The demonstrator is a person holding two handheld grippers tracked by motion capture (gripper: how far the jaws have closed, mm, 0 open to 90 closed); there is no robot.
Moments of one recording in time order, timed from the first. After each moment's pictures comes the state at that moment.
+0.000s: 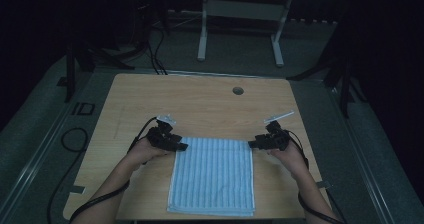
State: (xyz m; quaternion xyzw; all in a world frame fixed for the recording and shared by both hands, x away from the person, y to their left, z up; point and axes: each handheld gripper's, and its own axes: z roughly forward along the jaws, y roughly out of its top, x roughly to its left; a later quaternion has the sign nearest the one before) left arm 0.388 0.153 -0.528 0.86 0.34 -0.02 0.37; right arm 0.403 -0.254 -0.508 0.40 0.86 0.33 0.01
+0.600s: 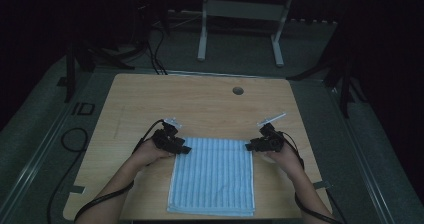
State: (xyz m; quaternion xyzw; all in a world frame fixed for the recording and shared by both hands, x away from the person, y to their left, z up) left arm 0.391 0.139 -0.542 0.87 0.34 -0.02 0.35; right arm 0.403 -0.239 -0.519 0.38 0.87 0.30 0.01
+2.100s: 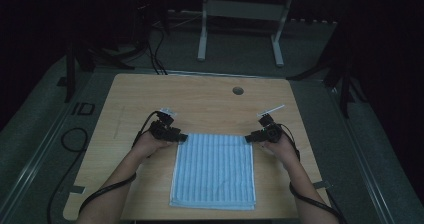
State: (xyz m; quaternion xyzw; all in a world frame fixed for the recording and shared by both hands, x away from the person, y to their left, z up) left arm 0.418 0.151 -0.541 0.85 0.40 0.00 0.35; right arm 0.439 -0.239 -0.525 0.43 0.86 0.29 0.00
